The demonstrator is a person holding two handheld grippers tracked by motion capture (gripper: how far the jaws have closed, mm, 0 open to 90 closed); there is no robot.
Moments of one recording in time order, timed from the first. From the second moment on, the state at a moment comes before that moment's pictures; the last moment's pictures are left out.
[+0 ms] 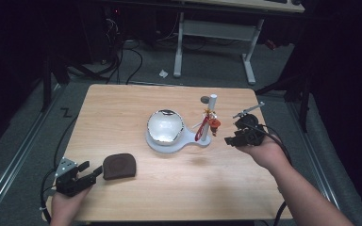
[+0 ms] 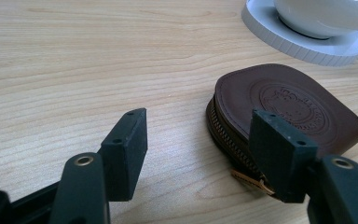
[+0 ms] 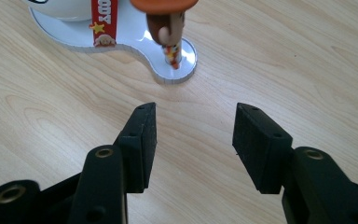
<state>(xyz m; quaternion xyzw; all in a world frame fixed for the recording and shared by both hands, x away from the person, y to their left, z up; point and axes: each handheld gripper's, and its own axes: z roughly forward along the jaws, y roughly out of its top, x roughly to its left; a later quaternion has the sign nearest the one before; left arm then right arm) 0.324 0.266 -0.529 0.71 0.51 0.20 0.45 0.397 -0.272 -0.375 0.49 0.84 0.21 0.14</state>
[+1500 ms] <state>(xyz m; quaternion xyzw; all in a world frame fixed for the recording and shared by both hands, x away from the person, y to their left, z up) 0.317 0.256 -0.522 0.70 0.53 0.21 0.44 0.279 -0.310 -0.524 0.47 0.76 0.36 0.28</state>
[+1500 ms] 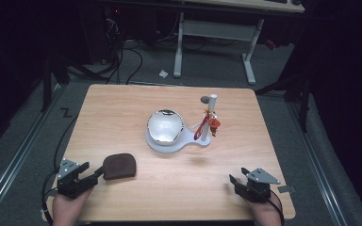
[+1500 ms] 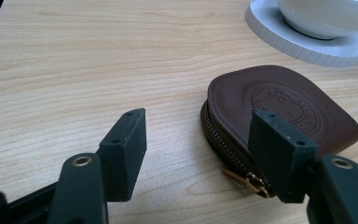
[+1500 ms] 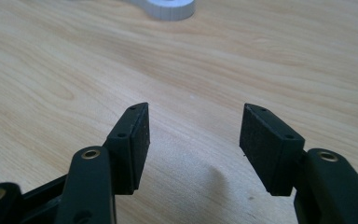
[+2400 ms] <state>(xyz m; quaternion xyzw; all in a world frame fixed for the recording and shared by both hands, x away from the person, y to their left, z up) 0.346 0.245 -0.519 0.70 0.50 0.18 0.47 0.275 -0.305 -0.531 0.46 0.77 0.35 0.27</state>
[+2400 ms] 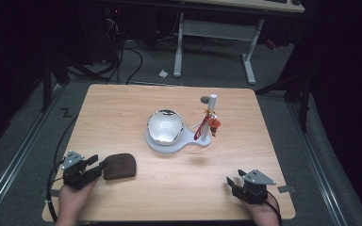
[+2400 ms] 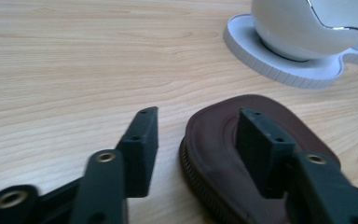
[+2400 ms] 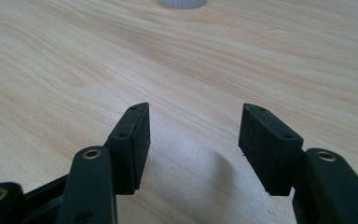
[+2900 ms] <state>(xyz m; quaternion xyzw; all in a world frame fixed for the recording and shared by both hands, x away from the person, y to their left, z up) 0.357 0.254 -0.537 0.68 0.54 0.08 0.49 0.266 -0.316 -0.530 0.49 0.75 0.35 0.28</state>
